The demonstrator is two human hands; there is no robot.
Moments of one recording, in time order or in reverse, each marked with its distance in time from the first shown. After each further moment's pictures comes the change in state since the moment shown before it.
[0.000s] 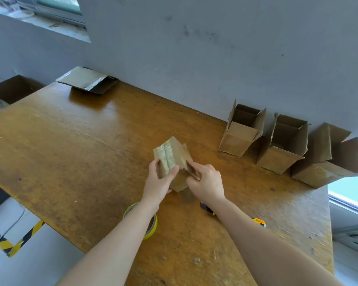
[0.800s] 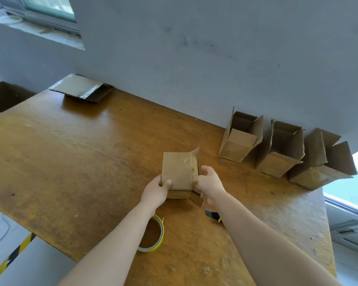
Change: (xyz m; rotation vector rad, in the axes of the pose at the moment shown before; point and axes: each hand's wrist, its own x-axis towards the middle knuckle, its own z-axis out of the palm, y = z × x) left_hand 0.028 -0.005 -0.025 0.413 -0.089 -0.032; right_hand 0.022 -0.032 0.000 0.530 -0.116 0.638
